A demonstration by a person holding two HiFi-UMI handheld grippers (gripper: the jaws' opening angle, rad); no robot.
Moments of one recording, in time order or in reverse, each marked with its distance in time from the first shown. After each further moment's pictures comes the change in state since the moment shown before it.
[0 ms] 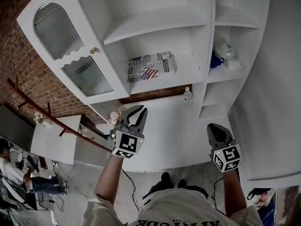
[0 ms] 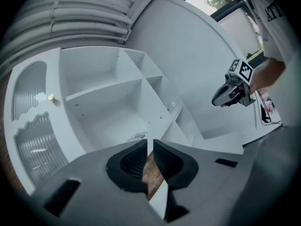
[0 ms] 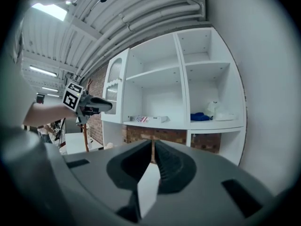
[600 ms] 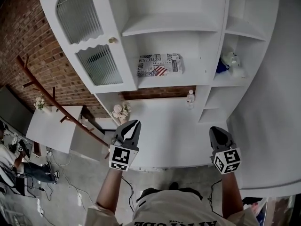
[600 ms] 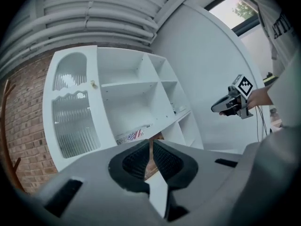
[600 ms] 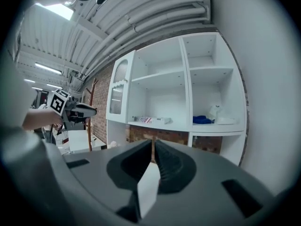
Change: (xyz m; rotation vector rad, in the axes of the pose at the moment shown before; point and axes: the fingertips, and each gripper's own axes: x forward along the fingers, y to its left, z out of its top) left arm -0.082 -0.024 -0.033 -0.230 -0.011 0.145; right arm -0.012 0.000 0.000 -0.042 -0.007 0.033
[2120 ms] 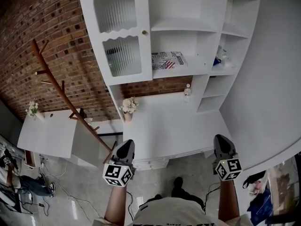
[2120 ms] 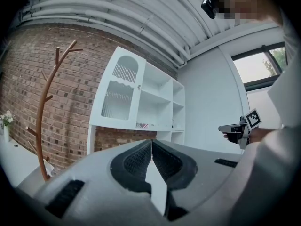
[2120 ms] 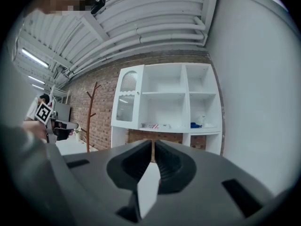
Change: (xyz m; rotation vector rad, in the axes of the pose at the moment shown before) left arm -0.212 0.027 -0.097 -0.496 -0.116 -0.021; right arm -0.125 0.162 0.005 0.023 -0.077 -0.243
